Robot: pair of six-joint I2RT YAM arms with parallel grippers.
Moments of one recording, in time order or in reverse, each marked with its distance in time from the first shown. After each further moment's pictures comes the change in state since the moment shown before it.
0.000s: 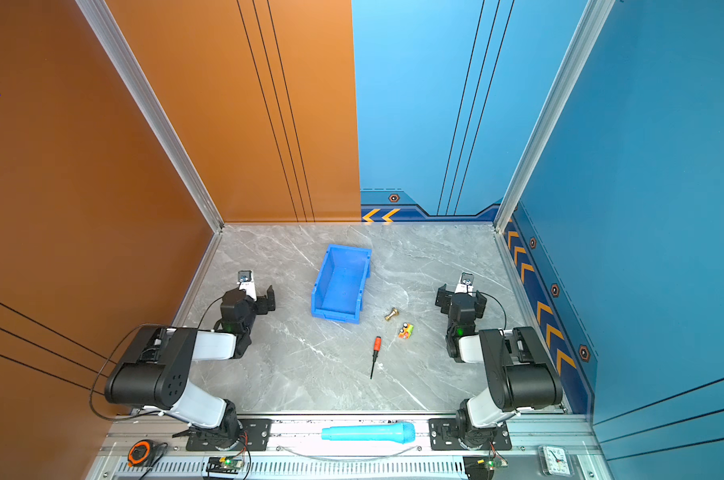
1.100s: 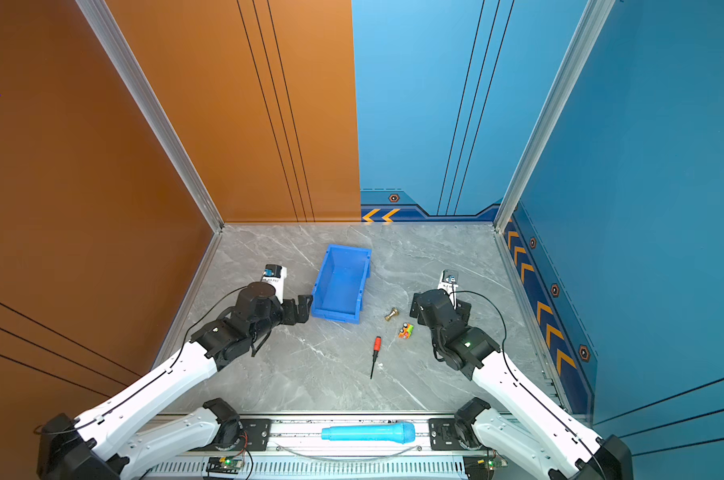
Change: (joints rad) left arm -0.591 -0.517 0.415 -1.197 -0.040 -0.473; right arm 0.544 -0.646 0.393 -1.415 0.232 0.459
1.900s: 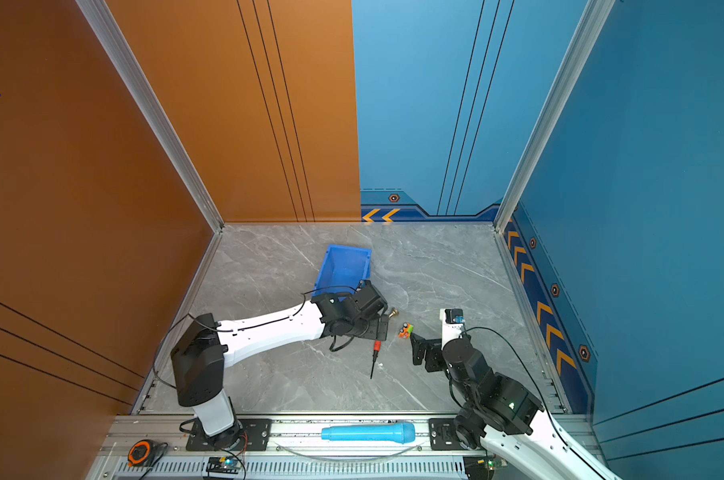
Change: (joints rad) left arm -0.397 0.789 0.629 -0.332 0.051 -0.376; right arm 0.187 -0.528 -0.202 -0.161 -0.211 -0.008
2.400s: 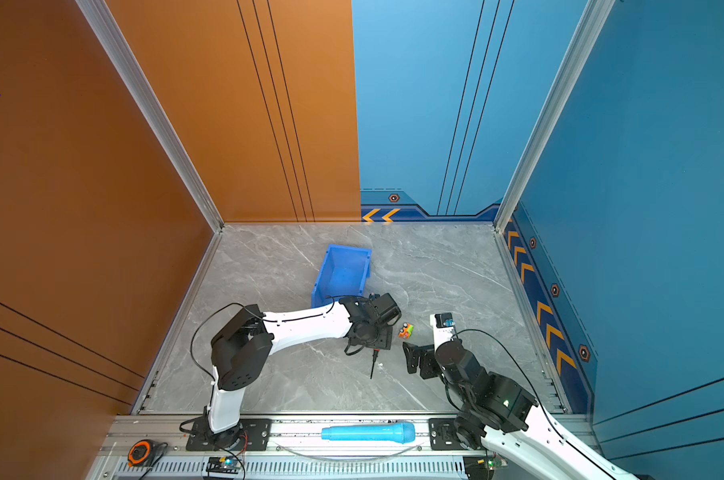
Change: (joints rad) left arm -0.001 0.205 0.071 -0.037 0.083 -0.050; right arm 0.084 0.010 -0.022 -0.022 -0.039 0.050
